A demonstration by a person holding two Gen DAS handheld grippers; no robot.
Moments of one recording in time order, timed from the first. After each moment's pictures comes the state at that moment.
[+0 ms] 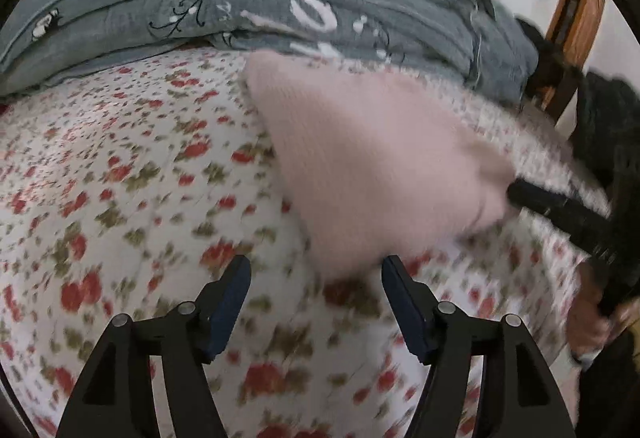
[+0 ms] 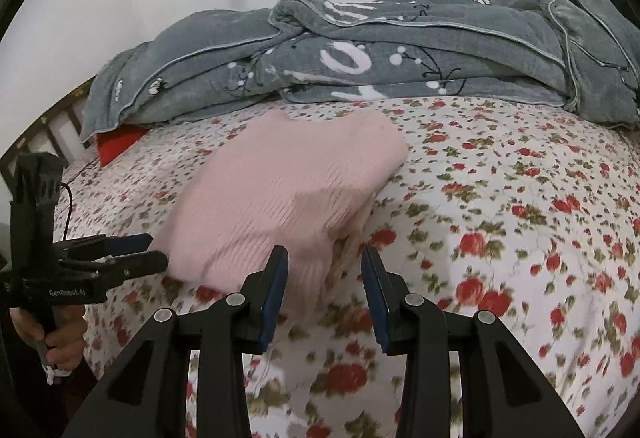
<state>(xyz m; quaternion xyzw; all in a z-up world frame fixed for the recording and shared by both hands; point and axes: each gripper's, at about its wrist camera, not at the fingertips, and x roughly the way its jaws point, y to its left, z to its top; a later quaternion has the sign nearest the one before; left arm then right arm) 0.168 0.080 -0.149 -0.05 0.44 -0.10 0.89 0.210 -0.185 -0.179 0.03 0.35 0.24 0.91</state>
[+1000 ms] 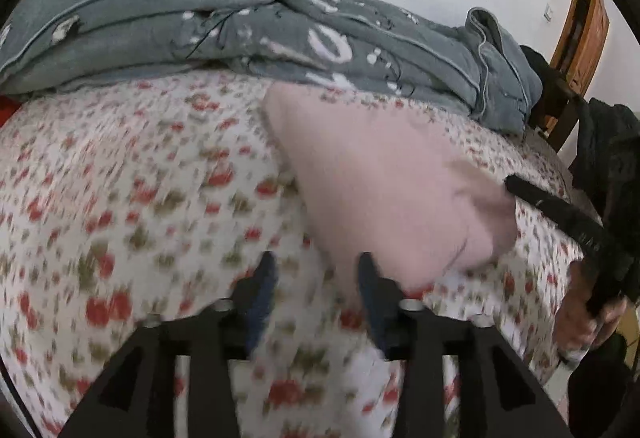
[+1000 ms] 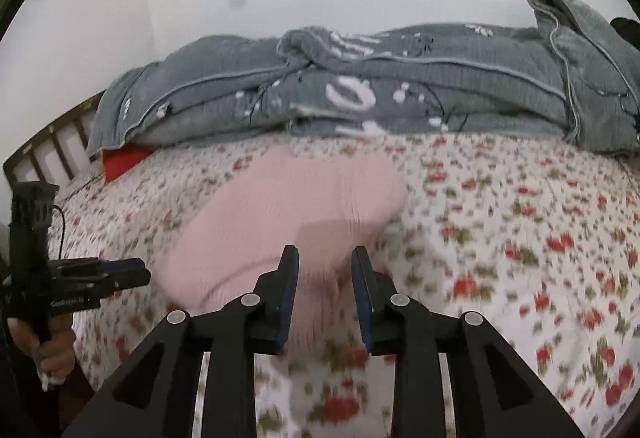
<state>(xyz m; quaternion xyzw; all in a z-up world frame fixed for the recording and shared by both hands) 0.177 0.099 -0.120 -0.08 0.39 -0.09 0.91 0.226 -0.183 -0.158 0.03 0.30 0.24 0.92</state>
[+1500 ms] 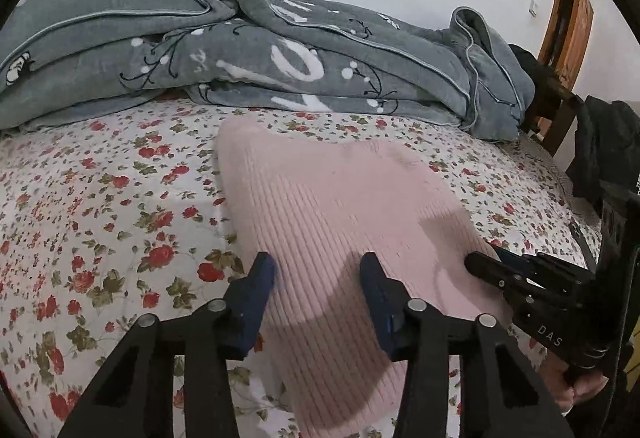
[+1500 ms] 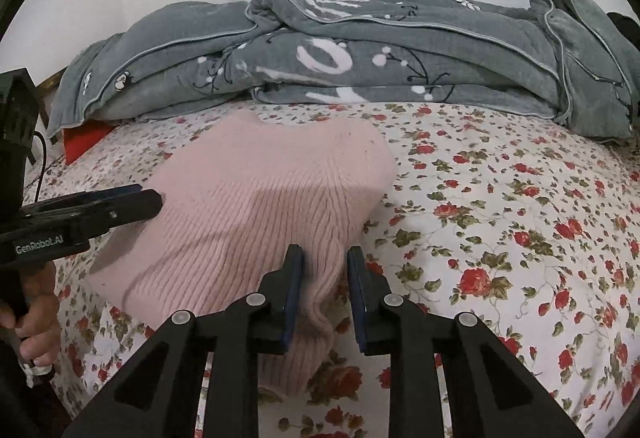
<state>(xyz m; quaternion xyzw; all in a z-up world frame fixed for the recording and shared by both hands) 0.236 0.066 -0.120 -0.07 0.37 -0.12 0.92 0.249 -0.164 -0.194 0.00 0.35 0.18 0.92</state>
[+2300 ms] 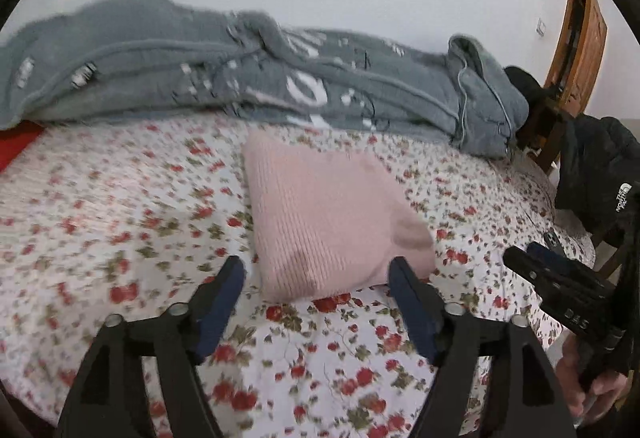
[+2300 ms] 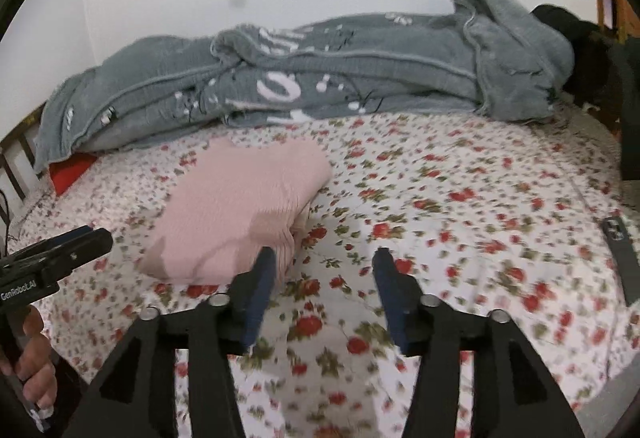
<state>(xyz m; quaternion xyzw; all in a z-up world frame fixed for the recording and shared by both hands) 0.113 0.056 -0.038 -0.08 0.35 -0.05 0.93 0.146 -0.213 -0.110 0.03 0.34 0.10 0.93</state>
